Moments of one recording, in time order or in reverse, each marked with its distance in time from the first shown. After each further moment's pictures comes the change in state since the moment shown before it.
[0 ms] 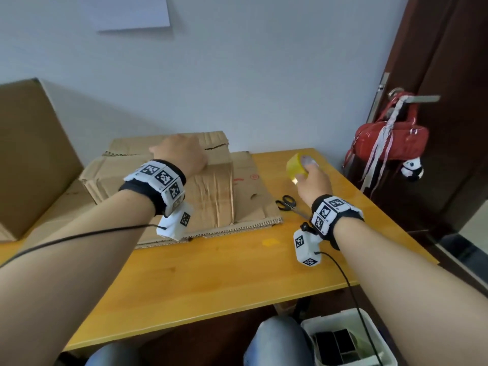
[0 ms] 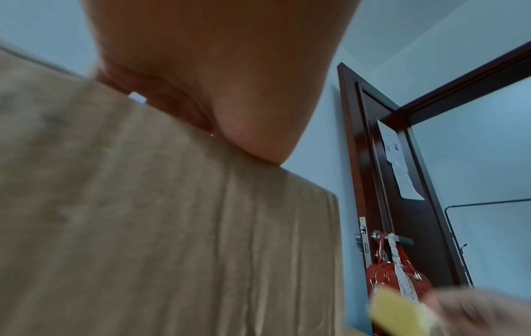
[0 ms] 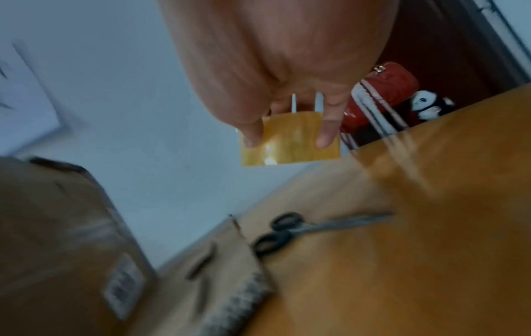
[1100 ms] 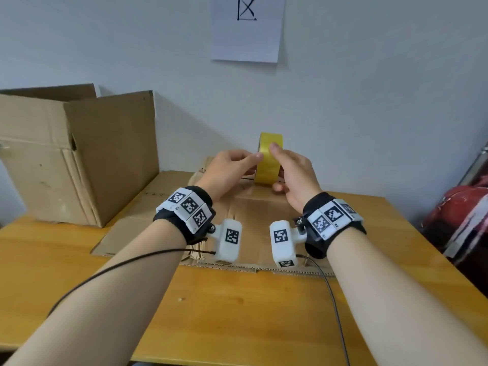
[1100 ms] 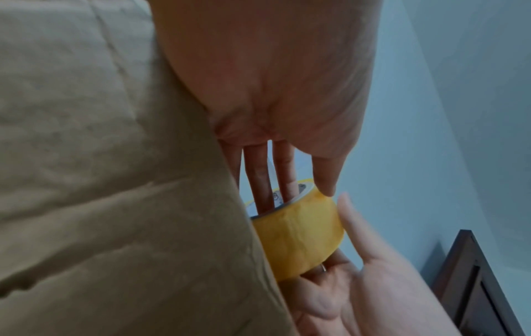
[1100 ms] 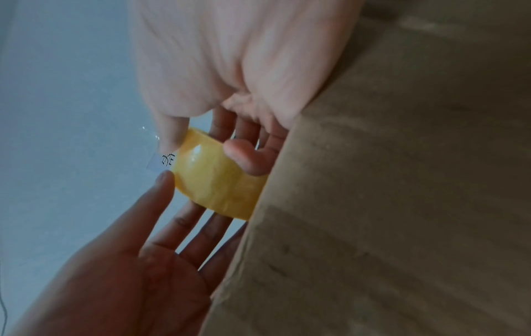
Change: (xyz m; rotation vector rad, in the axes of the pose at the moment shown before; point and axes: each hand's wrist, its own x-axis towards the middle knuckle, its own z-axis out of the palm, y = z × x) left_hand 0.001 -0.122 0.000 -1.213 0.044 0.051; right_hand -0.041 -0.242 0.093 0.899 -0.444 -0.055
